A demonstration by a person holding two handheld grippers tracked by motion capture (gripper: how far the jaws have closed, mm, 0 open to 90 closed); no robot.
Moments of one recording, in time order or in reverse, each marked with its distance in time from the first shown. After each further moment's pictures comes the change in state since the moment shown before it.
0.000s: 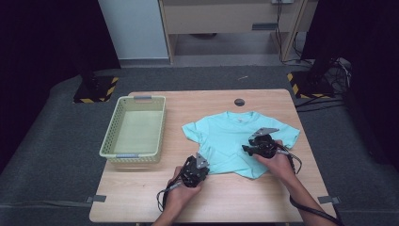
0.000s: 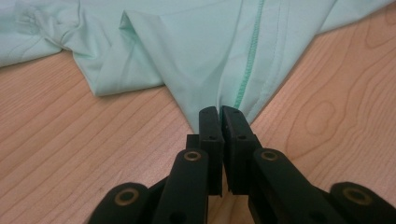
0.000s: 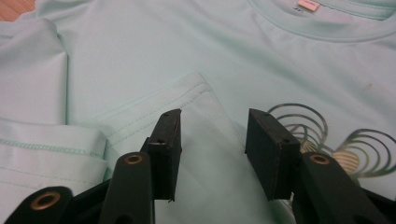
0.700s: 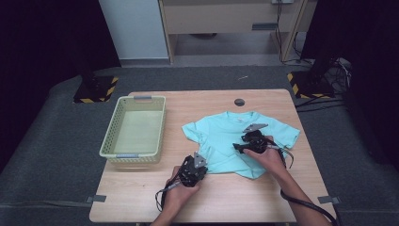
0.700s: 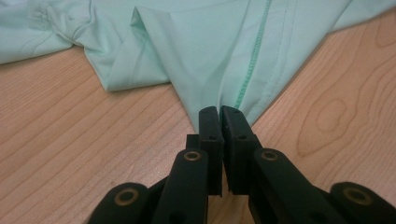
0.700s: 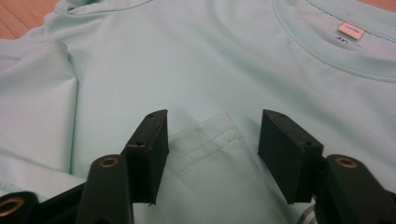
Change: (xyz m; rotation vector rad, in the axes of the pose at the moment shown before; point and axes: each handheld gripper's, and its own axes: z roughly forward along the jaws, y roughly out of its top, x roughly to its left) left arm 0.003 -0.002 -0.001 -0.008 0.003 -0.007; right arm 0.009 0.021 0.022 0.017 0.041 -0.034
